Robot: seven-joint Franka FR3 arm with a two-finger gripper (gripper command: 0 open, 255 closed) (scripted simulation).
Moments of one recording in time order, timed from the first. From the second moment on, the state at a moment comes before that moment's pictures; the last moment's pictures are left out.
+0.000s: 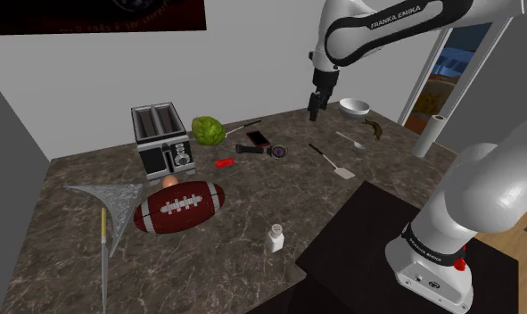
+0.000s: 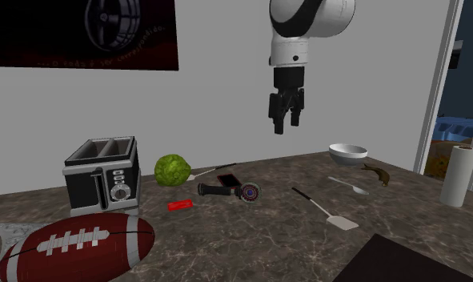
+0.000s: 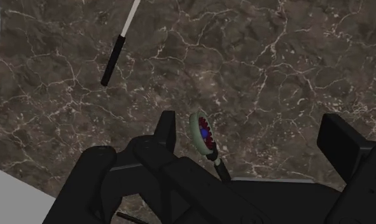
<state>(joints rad) 0.04 -0.31 -0.16 -2.36 -0.14 2.07 -0.24</state>
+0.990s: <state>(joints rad) 0.06 0.28 -0.16 -2.04 -0.05 2.33 -0.51</state>
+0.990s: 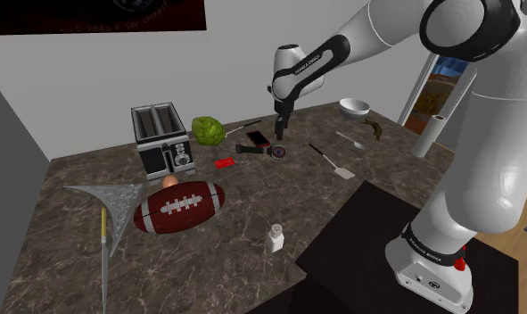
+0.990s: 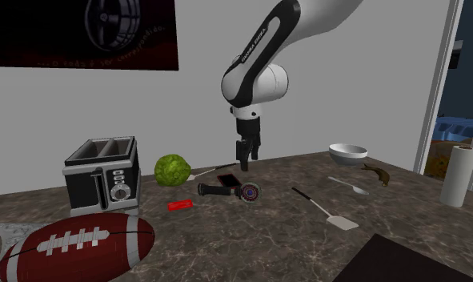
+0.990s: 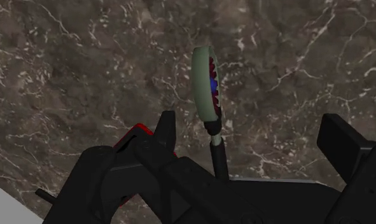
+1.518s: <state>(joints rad) 0.04 0.59 -0.11 -1.77 -0.03 2.35 -0.62</state>
